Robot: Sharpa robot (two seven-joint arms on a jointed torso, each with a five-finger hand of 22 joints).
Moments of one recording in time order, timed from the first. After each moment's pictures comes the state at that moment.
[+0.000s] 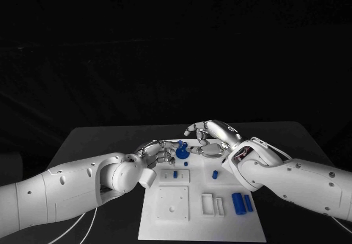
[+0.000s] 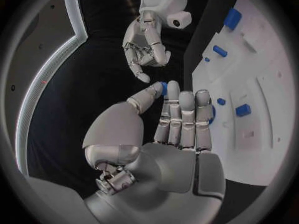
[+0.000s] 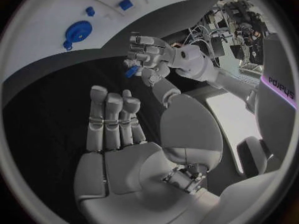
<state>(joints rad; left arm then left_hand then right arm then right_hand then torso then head) 1.25 -0.72 -0.11 1.43 0.12 -0.18 0.15 0.99 0.02 0.67 -0.24 0.09 1.01 0.10 0.37 0.43 1.07 0.00 0.92 0.35 0.99 -0.08 1.36 0.55 0.05 0.84 -0.11 0.93 1.31 1.27 -0.71 -0.06 1.50 -1.34 -0.63 0.12 1.09 -0.22 0.51 -0.29 0.23 0.89 0.13 0.30 0.46 1.16 0.02 1.15 0.94 1.17 -0.08 1.07 1.16 0.23 1.12 0.00 0.84 1.31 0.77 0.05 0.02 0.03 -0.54</state>
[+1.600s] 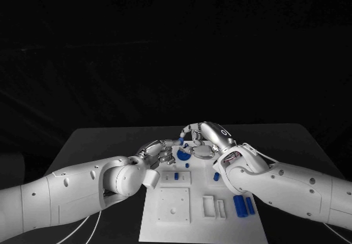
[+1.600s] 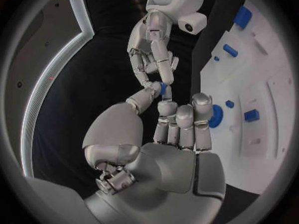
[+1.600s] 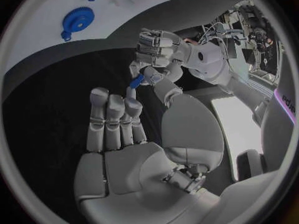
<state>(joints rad) 1.24 -0.71 -0.11 1.45 0.16 -0.20 0.25 0.98 0.02 0.65 -0.26 0.08 1.01 0.07 0.35 0.42 1.13 -0.04 1.42 0.59 1.06 -0.13 1.65 0.64 0.09 0.96 -0.14 1.17 1.31 1.24 -0.61 -0.06 1.44 -1.43 -0.75 -0.01 1.08 -0.23 0.53 -0.28 0.15 0.98 0.07 0.36 0.54 1.18 -0.02 1.20 0.99 1.20 -0.11 1.13 1.20 0.23 1.15 -0.04 0.92 1.31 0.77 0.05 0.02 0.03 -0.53</state>
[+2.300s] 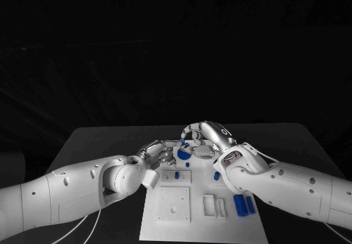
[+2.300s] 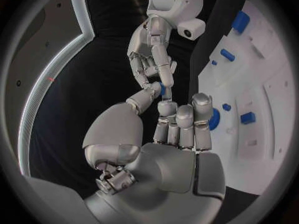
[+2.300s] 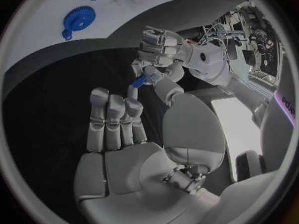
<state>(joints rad) 1.24 -0.72 -0.11 1.44 0.14 -0.16 0.22 0.98 0.02 0.65 -0.26 0.08 1.01 0.07 0.35 0.42 1.13 -0.04 1.42 0.59 1.07 -0.13 1.65 0.64 0.08 0.96 -0.14 1.18 1.31 1.24 -0.61 -0.06 1.44 -1.44 -0.76 -0.01 1.09 -0.23 0.58 -0.28 0.12 1.03 0.07 0.37 0.58 1.19 -0.03 1.20 1.00 1.20 -0.12 1.13 1.20 0.23 1.15 -0.04 0.94 1.31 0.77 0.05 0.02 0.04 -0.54</state>
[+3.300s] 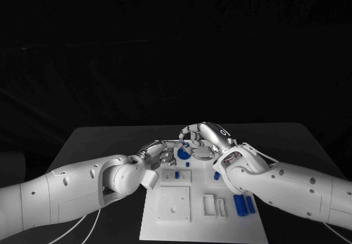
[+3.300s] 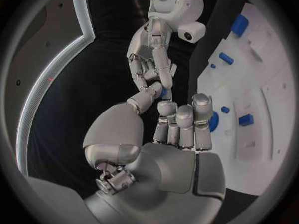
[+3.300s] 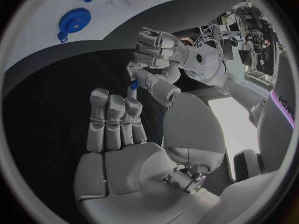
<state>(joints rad) 1.24 -0.72 -0.11 1.44 0.13 -0.13 0.21 0.98 0.02 0.66 -0.26 0.09 1.00 0.07 0.35 0.42 1.13 -0.04 1.42 0.59 1.07 -0.13 1.65 0.64 0.09 0.96 -0.14 1.18 1.31 1.23 -0.61 -0.06 1.44 -1.43 -0.74 0.03 1.08 -0.19 0.82 -0.25 0.08 1.02 0.07 0.33 0.61 1.19 -0.03 1.19 1.02 1.19 -0.12 1.13 1.20 0.23 1.14 -0.03 0.96 1.31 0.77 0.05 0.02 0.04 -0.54</state>
